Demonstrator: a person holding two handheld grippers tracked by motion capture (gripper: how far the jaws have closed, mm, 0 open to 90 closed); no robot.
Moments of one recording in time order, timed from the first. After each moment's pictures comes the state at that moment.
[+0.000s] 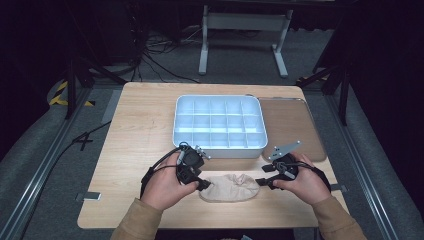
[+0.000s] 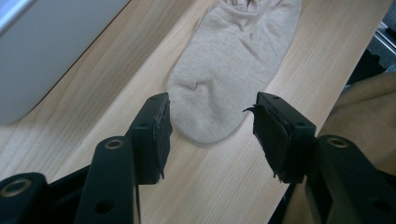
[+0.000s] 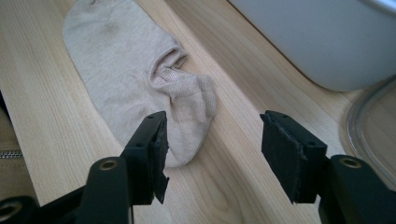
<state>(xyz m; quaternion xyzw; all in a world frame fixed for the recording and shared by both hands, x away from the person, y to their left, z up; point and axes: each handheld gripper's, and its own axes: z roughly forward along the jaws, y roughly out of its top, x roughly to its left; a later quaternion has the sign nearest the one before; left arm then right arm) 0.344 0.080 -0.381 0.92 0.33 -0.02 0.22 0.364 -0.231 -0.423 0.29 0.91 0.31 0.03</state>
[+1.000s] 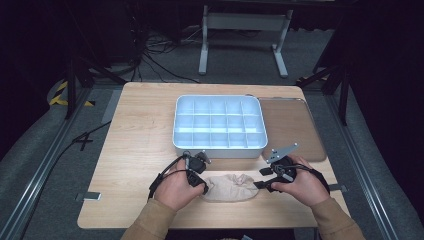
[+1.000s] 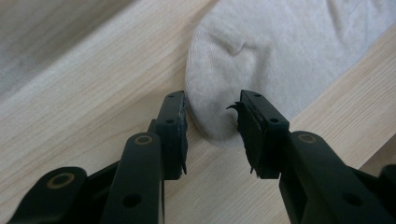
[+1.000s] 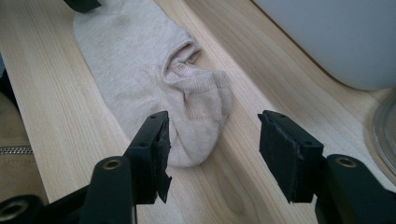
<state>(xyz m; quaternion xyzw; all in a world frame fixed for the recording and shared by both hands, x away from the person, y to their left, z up) 0.355 0.066 -0.440 0.88 0.45 -0.07 0.14 0.361 -0.226 -0.429 0.28 0.91 0.31 0.01</state>
